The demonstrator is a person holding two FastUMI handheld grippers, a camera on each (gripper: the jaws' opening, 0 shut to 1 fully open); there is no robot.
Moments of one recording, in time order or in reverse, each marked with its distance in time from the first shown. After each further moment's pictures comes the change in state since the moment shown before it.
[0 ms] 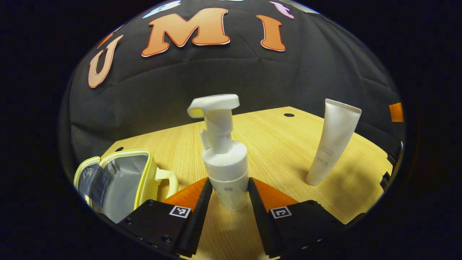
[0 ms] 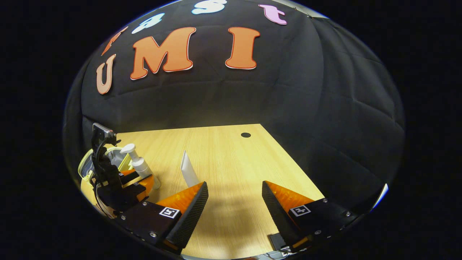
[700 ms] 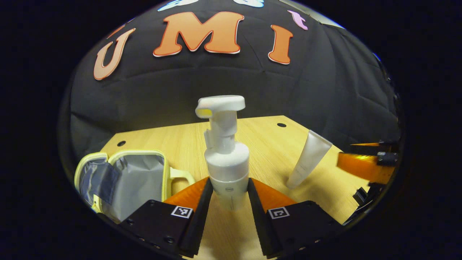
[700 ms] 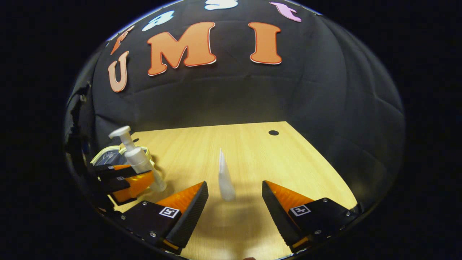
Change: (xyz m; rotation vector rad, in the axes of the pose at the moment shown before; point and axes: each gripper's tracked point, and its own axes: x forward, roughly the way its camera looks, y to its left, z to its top) left arm -0.081 0.025 0.048 -0.076 0.006 -0.058; right arm 0.034 0.082 -0.007 -0.009 -0.002 0.163
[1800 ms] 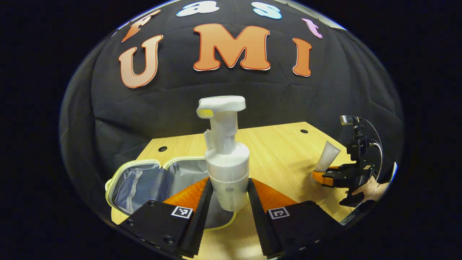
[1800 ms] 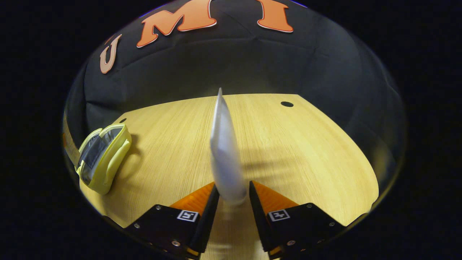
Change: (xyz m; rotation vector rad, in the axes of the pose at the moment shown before) left arm -0.097 0.102 0.023 -0.019 0.002 0.157; right arm 0.102 0.005 -0.076 0.002 0.194 -0.007
